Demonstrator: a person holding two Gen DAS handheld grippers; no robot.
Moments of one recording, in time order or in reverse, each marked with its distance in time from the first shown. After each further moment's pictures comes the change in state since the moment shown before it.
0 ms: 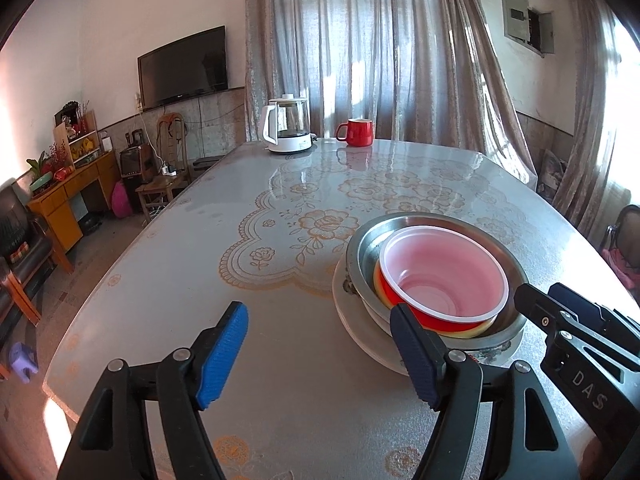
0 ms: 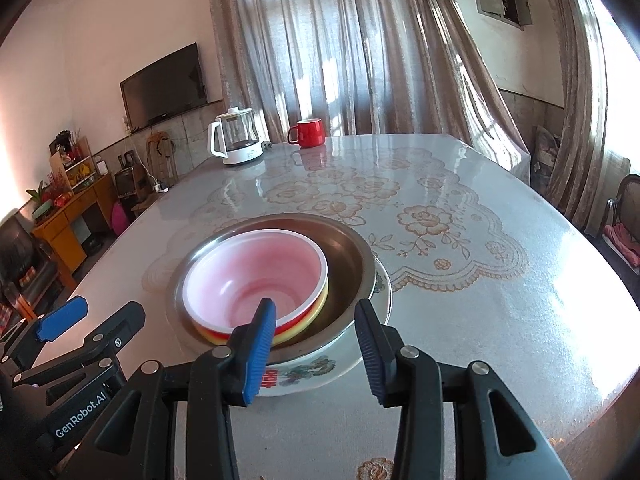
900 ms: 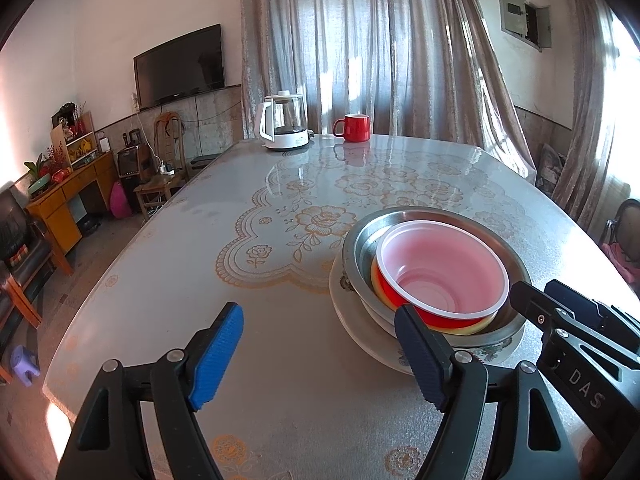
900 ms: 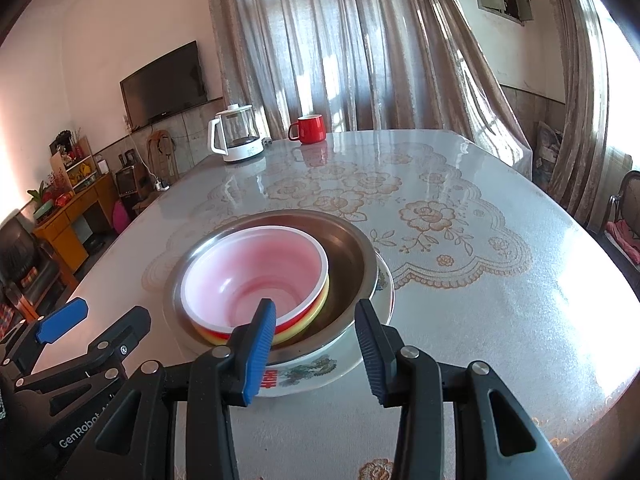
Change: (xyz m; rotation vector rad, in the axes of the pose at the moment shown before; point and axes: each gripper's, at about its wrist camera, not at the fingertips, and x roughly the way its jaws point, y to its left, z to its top) left arm 0.002 -0.003 0.000 0.012 0.014 -0.002; right arm 0.004 0.001 -0.001 0.004 0.013 0.008
